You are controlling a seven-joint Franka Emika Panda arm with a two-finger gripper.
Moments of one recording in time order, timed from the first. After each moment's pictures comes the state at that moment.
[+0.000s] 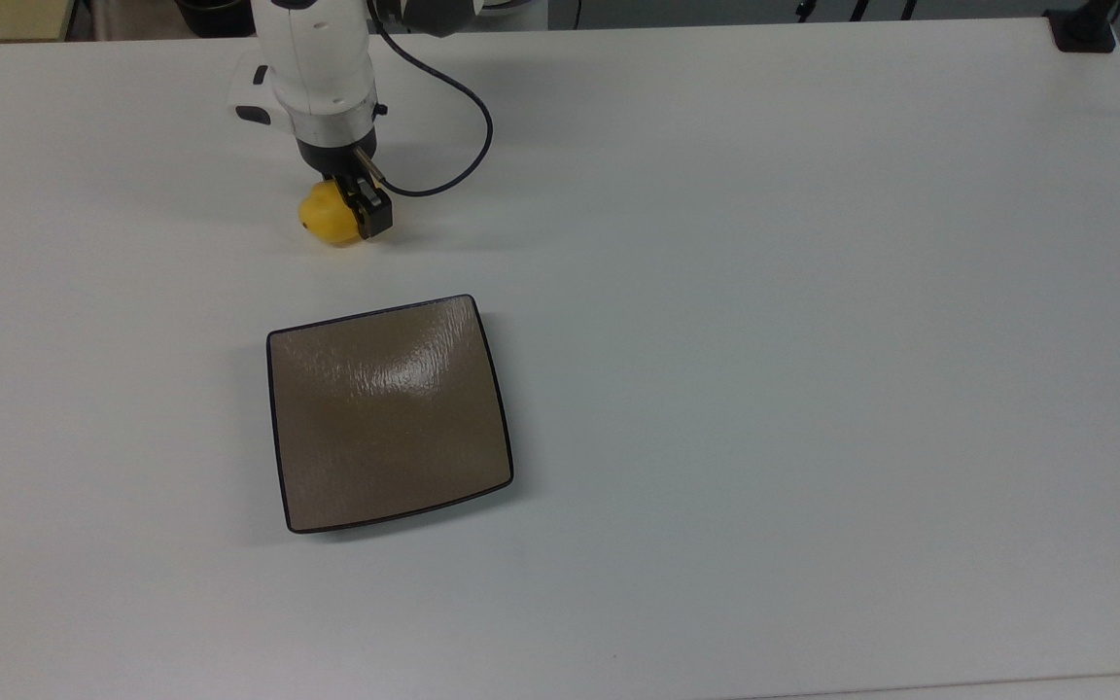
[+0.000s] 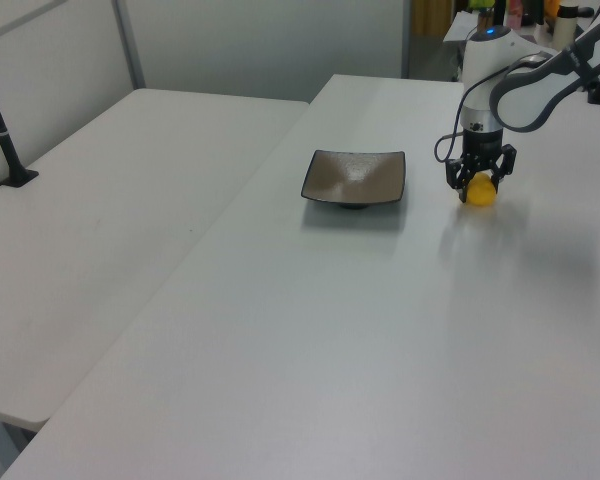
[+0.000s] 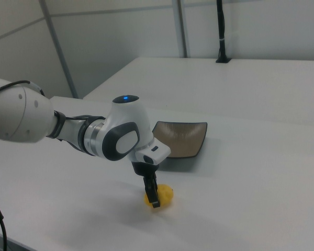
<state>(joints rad) 0.03 0.14 -0.15 -2.21 -0.11 2.35 0.79</state>
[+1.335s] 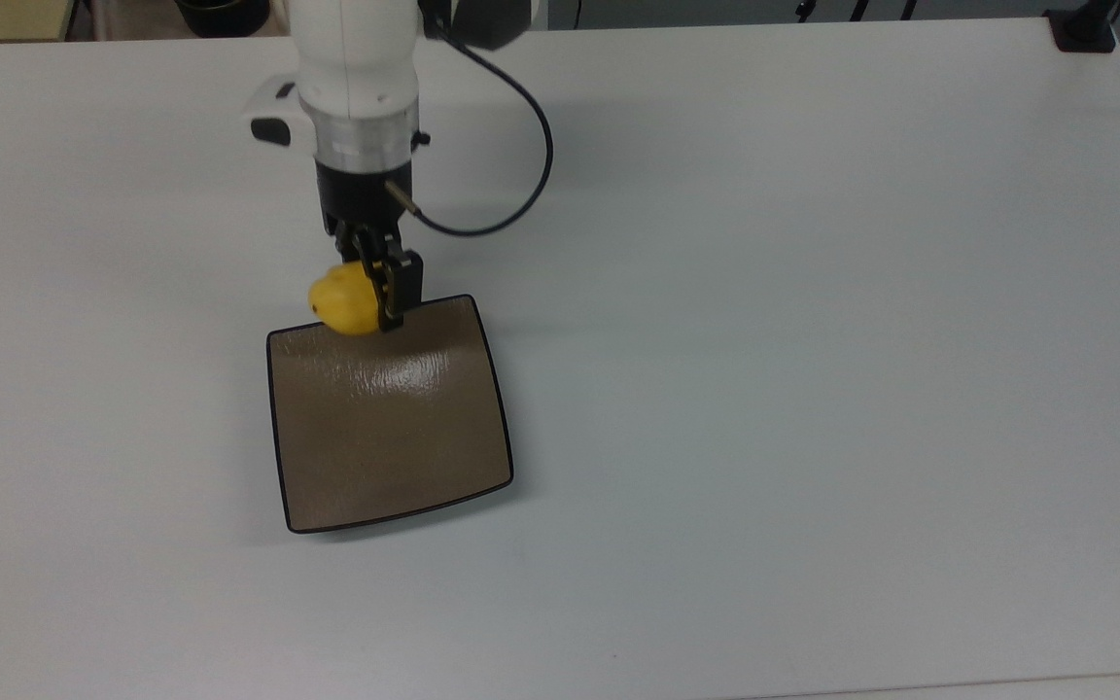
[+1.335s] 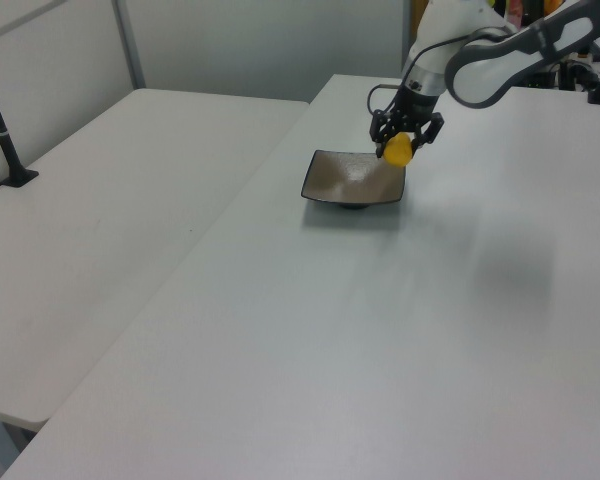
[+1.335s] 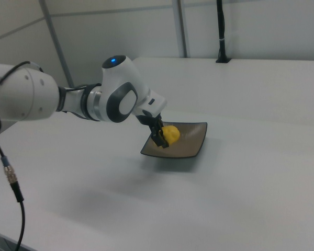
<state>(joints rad) 0.07 0.28 -0.09 -1.88 -0.09 2.49 0.96</state>
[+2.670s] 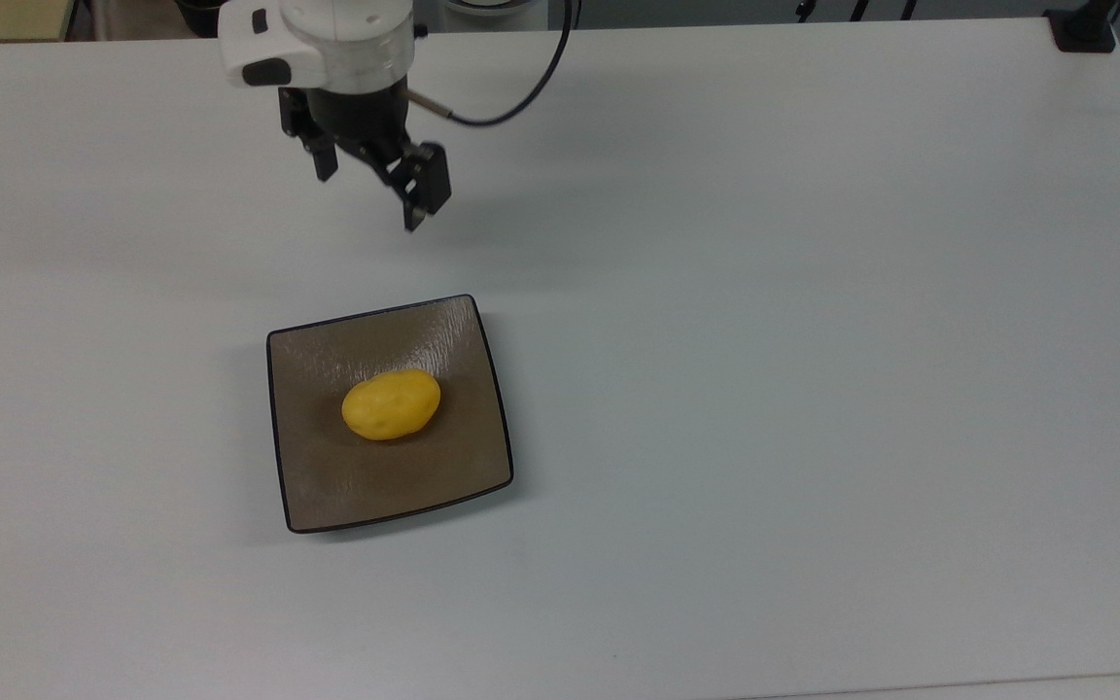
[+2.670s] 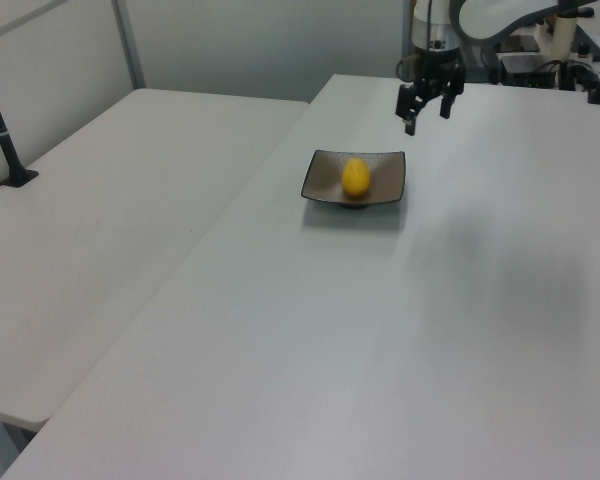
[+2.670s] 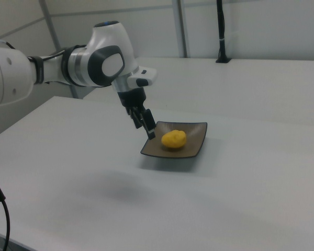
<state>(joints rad) 0.08 0.16 -0.07 -1.74 -0.10 1.97 0.48</state>
